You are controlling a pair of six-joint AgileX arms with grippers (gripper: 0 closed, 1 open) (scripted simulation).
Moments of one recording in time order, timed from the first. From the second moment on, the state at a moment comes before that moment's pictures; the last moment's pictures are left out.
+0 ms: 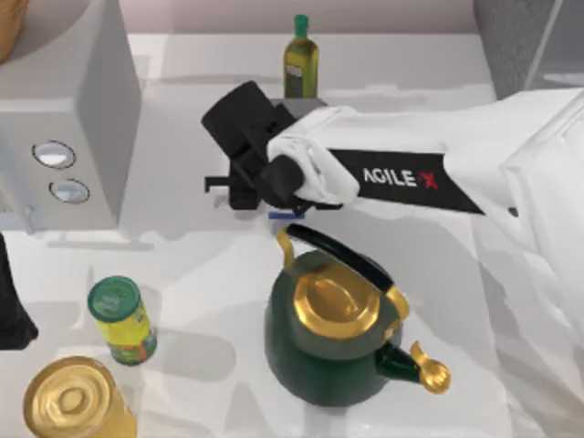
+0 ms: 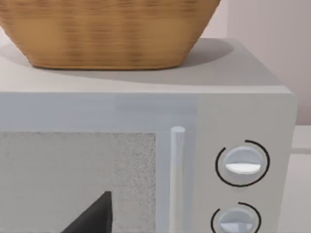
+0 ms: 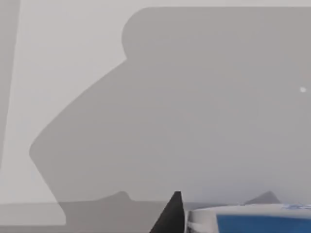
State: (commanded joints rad) left arm 0.00 0.00 0.00 0.00 0.00 0.00; right arm 0.75 2.42 1.80 -0.43 0.46 0.66
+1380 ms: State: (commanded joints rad) left arm 0.00 0.00 0.00 0.00 0.00 0.00; right arm 0.75 2.34 2.25 -0.97 0.45 0.66
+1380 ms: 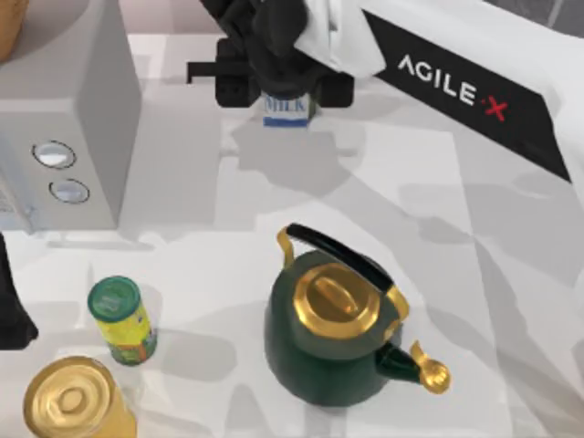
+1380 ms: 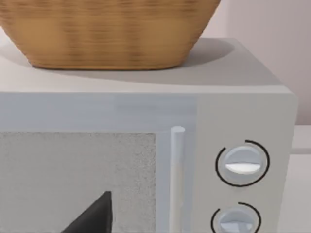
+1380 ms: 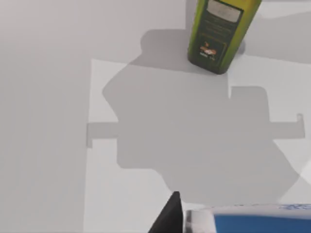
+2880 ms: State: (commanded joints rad) left arm 0.00 0.00 0.00 0.00 0.00 0.00; right arm 0.35 1.13 1.08 -0.47 0.24 0.31
